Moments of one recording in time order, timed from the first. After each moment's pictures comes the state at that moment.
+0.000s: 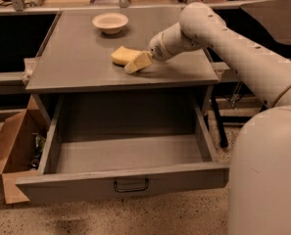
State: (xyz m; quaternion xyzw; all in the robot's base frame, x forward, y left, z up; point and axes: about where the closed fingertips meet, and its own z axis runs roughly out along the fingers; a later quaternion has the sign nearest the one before) arm 0.778 -0.012 0.830 -0.41 0.80 0.19 0.39
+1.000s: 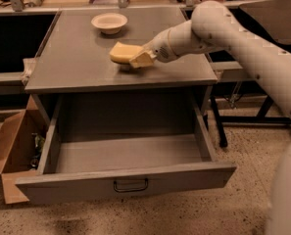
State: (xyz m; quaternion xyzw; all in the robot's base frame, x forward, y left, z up) arm 0.731 -0.006 0.865 -0.46 0.75 0.22 0.43
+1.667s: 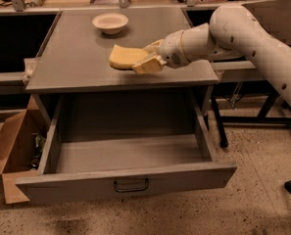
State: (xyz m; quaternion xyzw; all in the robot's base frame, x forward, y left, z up) arm 0.678 -0.014 0.883 -0.51 0.69 0.25 0.45
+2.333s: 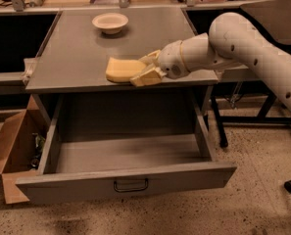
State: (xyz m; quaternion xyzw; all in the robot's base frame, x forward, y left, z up) arm 0.643 -0.006 0.866 -0.54 0.67 0.27 0.43
